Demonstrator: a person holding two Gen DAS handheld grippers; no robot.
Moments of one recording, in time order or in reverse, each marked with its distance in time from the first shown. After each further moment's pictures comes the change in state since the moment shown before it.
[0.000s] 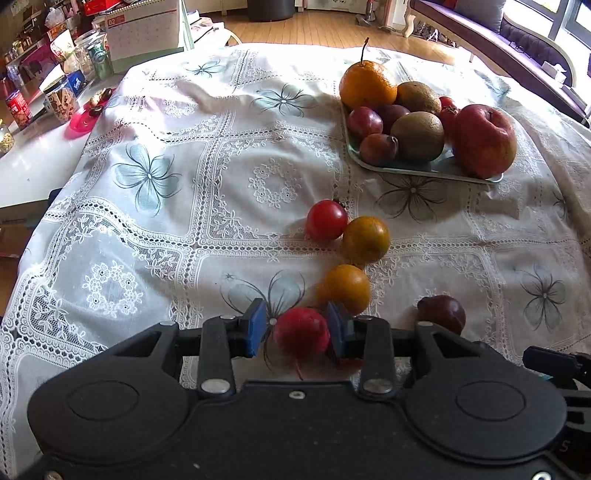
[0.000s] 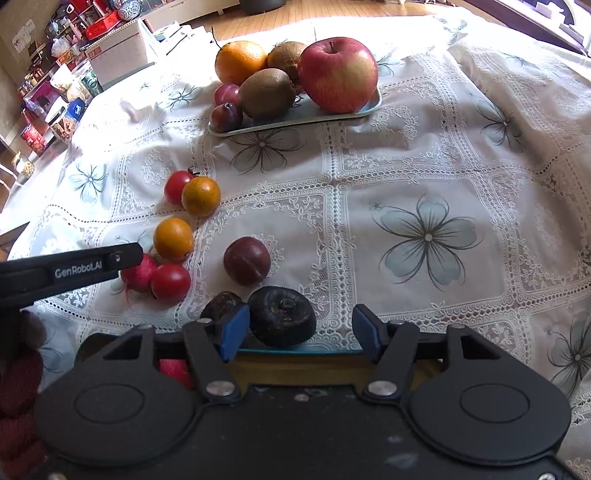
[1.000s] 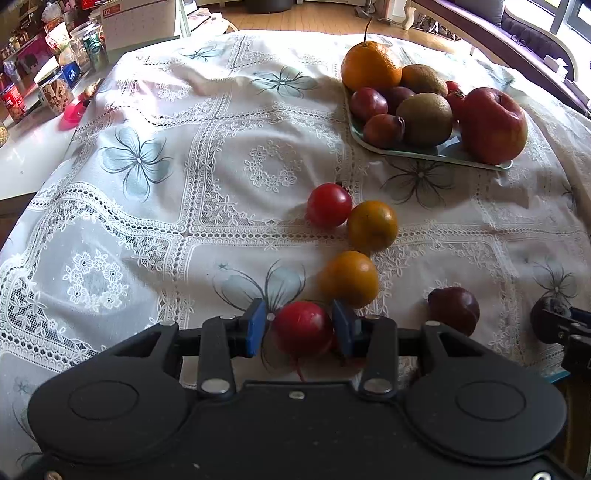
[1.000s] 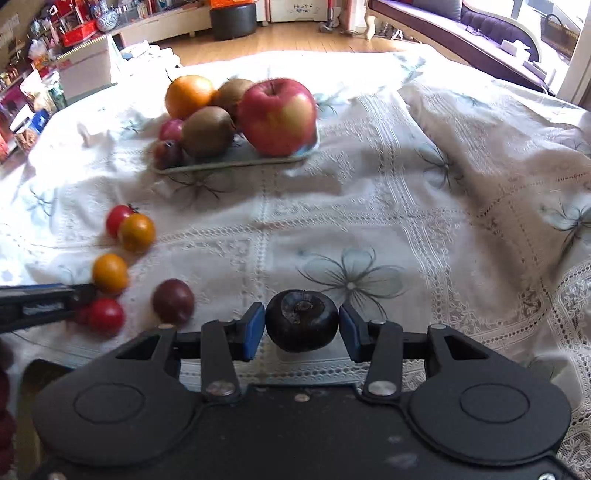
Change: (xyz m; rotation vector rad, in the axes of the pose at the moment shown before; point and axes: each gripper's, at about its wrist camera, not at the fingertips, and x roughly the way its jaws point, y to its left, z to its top) left arm 0.018 0.002 -0.004 0.001 0.025 -0.005; right arm 0.000 -0.031 0.008 -0.021 -0.102 -0.168
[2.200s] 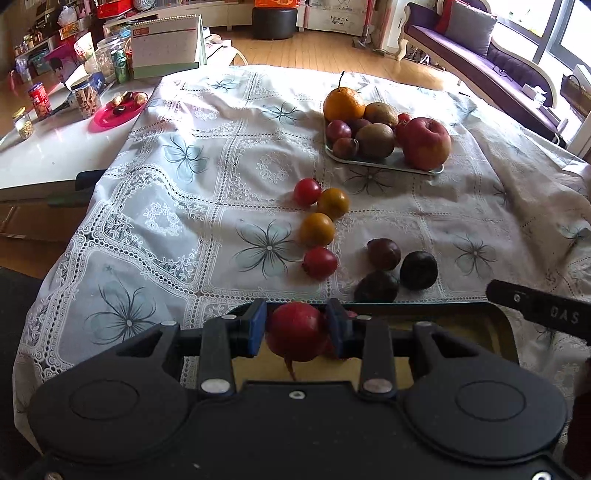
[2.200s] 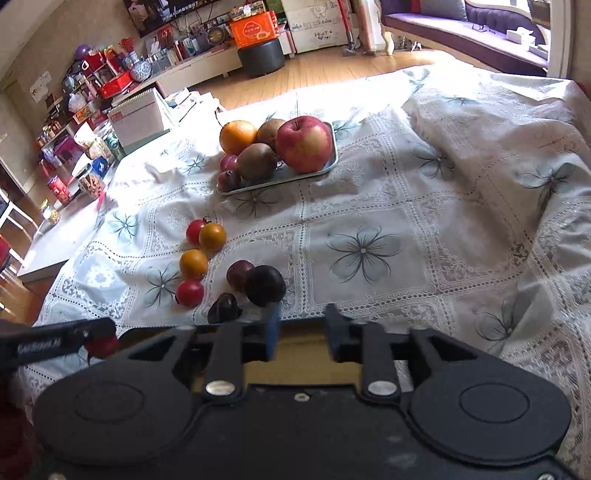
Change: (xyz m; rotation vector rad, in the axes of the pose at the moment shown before) left arm -0.118 -0.003 -0.058 -0.041 -0.085 -0.030; right arm -0.090 -0.026 -0.043 0.091 -0.094 0.224
